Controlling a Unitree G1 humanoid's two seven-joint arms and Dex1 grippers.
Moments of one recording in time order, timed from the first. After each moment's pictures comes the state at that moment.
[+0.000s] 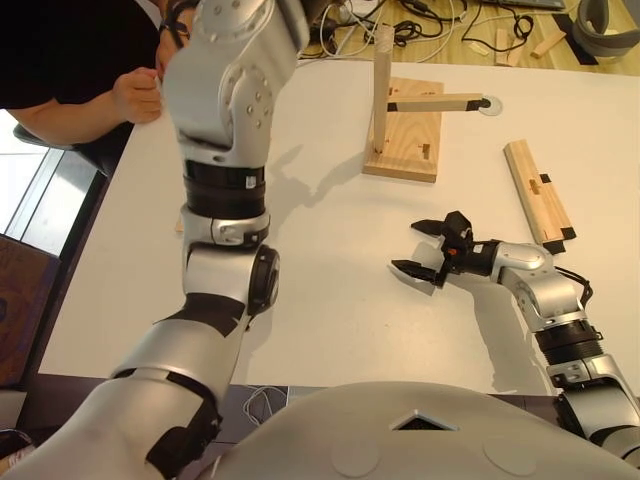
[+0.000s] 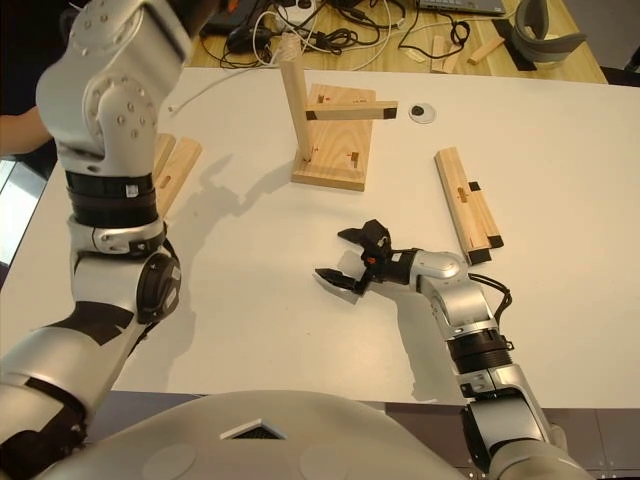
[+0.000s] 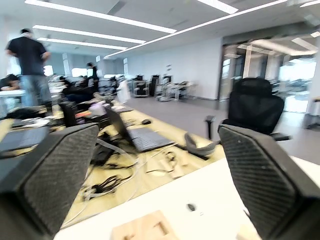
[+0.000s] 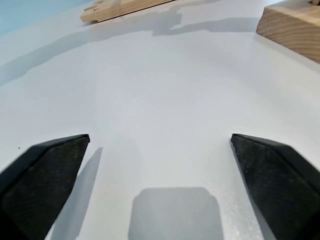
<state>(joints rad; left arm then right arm) -0.88 0.16 0.04 0.03 -0.34 0.62 -0.26 -0.09 -0.44 0.25 0.16 0.26 0.26 0.95</state>
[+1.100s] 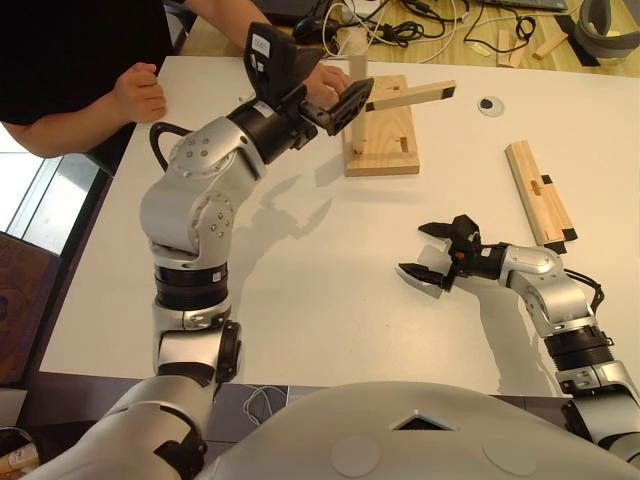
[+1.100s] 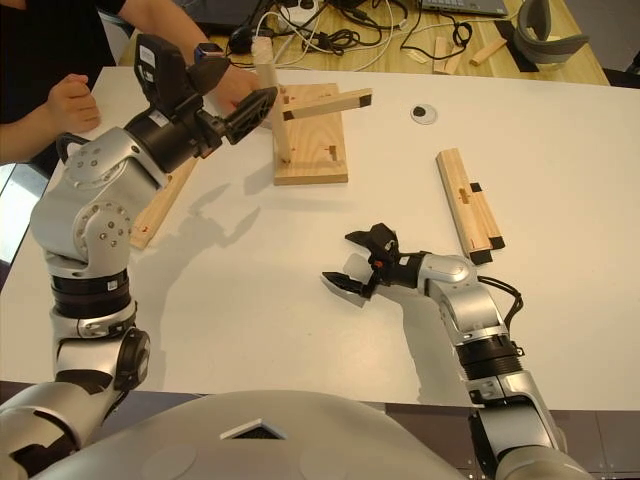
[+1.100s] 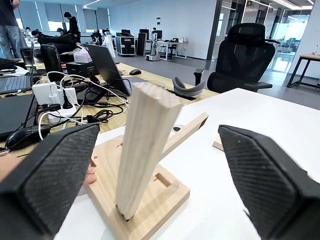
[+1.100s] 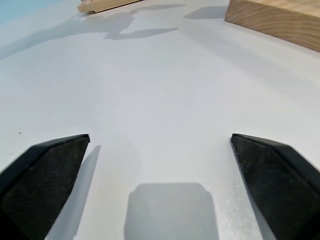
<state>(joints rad) -0.44 0.29 0.01 -0.28 -0.44 0.69 -0.42 -0.05 -0.48 0.23 0.12 0.26 0.26 0.95</state>
